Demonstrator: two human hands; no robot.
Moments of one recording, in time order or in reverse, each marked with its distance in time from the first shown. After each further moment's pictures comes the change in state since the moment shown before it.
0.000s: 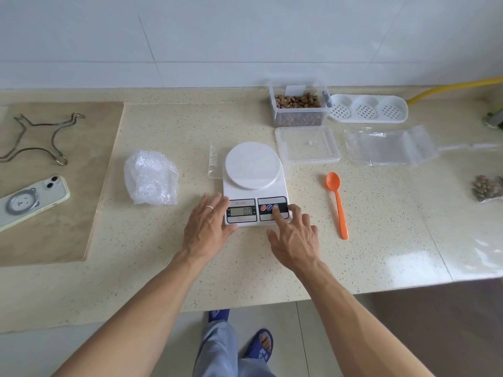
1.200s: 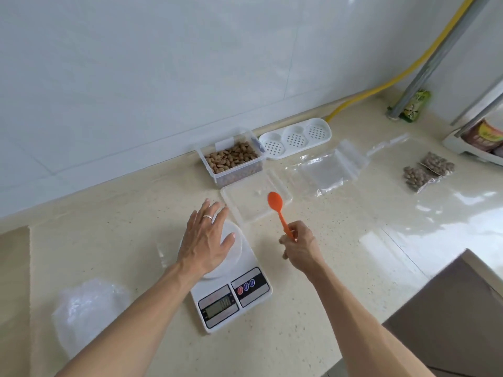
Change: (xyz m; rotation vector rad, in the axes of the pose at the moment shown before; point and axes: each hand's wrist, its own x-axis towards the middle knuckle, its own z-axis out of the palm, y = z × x) left_hand 0.176 0.061 -0.044 0.092 -0.109 0.454; right_hand 0.090 0.059 -0.057 0.971 0.181 0.615
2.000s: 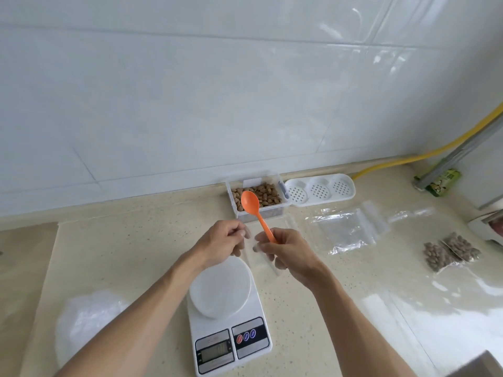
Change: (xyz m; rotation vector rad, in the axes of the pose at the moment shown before) left_hand 0.045 -0.001 -0.071 -0.940 -0.128 -0.282; right_hand 0.021 -0.121 -0.006 0.217 -0.516 -0.187
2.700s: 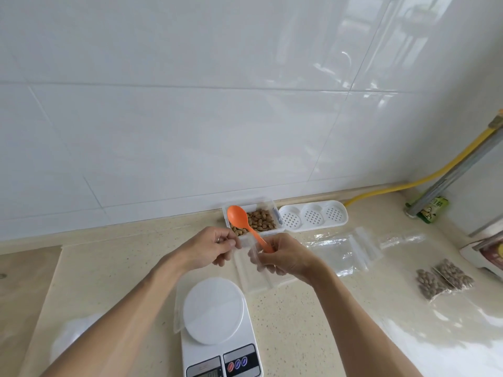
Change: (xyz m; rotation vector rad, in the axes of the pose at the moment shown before) left_hand -0.005 0.045 -0.035 -0.015 -0.079 -0.002; right_hand -0.003 -0.063 -0.021 -0.297 -0.203 -0.075
